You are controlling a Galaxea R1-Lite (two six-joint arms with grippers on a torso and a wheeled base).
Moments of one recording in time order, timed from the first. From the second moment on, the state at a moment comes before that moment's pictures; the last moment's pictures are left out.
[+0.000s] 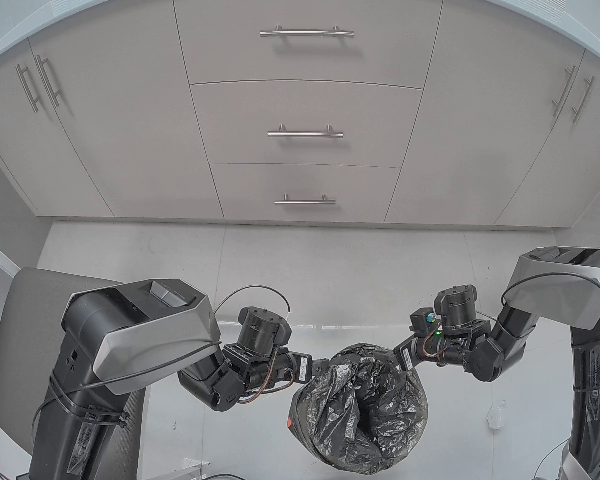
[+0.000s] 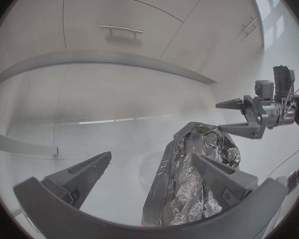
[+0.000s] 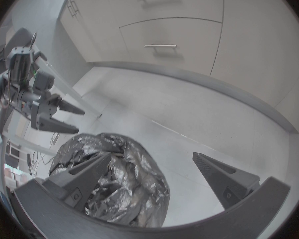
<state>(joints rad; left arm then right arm) -0.60 2.54 -1.05 -0.83 -0.07 -0.30 0.34 2.40 -0.79 -0.96 0.12 -0.18</state>
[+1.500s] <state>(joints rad) -0.63 2.48 -0.86 -0.95 -0.07 -0.30 0.34 2.35 -0.83 -0.69 0.16 -0.17</state>
